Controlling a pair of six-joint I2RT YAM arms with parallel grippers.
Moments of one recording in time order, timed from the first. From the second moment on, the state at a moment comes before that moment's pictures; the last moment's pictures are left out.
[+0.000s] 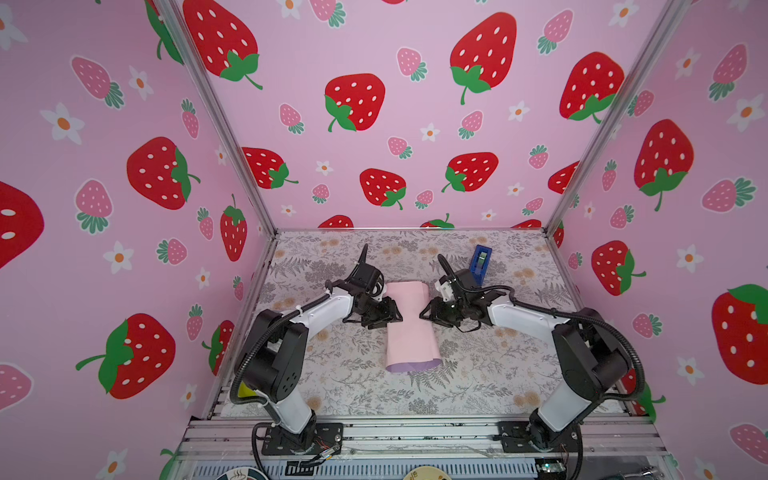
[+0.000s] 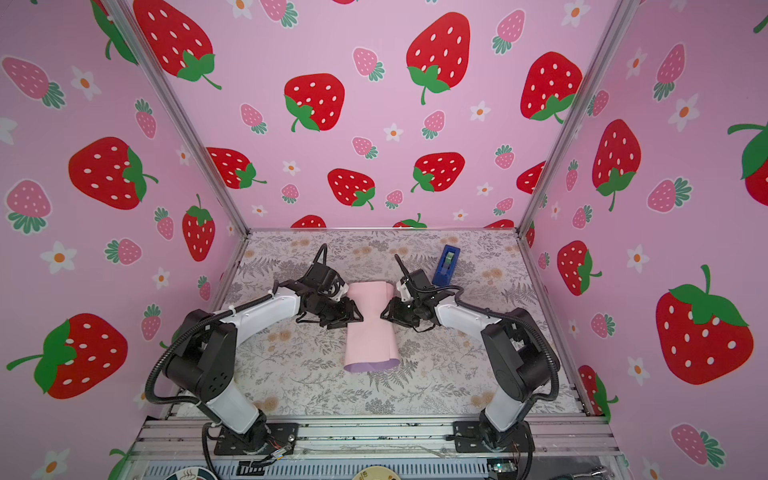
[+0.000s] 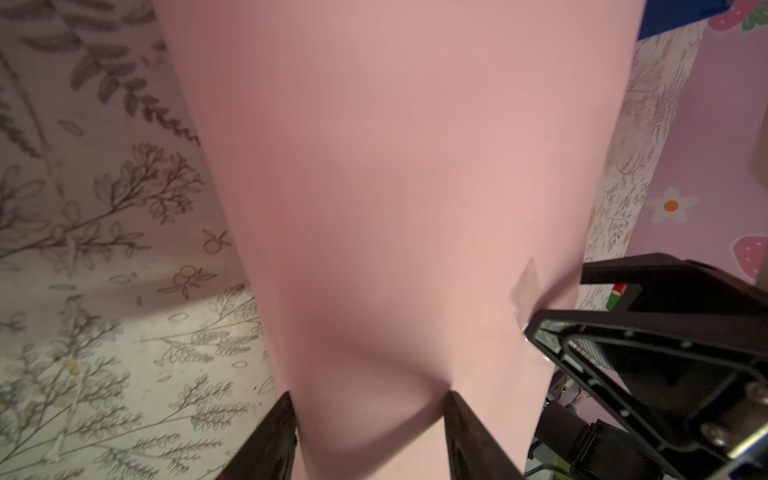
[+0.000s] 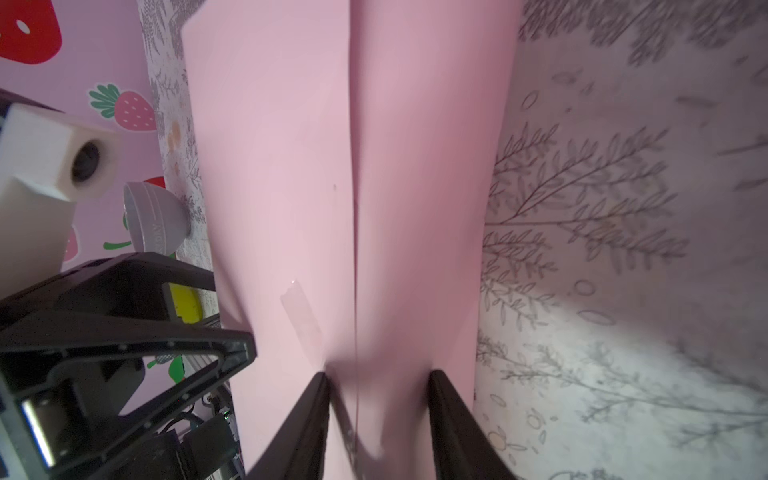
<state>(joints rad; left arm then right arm) -0.45 1.72 1.13 -0.57 0.49 -0.58 0.65 1.70 1.02 -0.27 -0.45 0.69</state>
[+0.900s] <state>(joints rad) -0.45 1.58 1.24 -0.71 0.34 -0.49 0.57 1.62 1.08 -0.42 -0.43 0.48</state>
